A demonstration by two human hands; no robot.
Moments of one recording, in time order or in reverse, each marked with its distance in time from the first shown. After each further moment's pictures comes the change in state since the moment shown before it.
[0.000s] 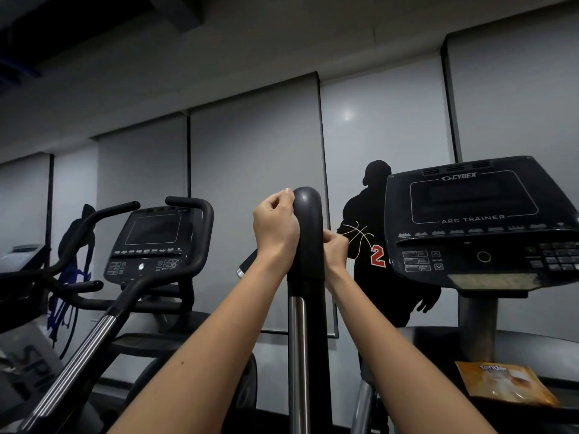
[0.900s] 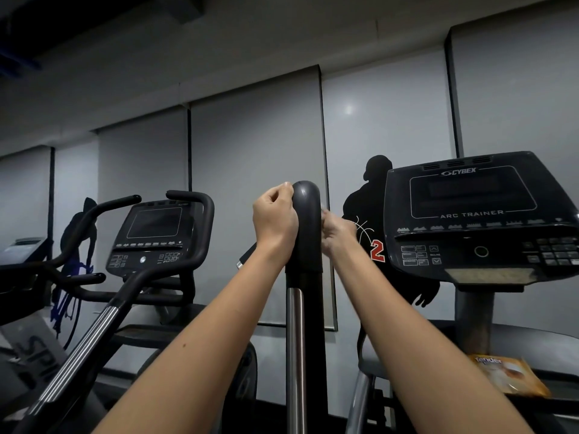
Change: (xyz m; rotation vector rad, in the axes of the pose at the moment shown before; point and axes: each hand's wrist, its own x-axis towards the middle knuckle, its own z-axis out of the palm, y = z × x) left_hand 0.002 -0.001 0.002 0.013 0.042 0.025; right_hand 0.006 -0.043 0.002 0.508 0.147 0.420
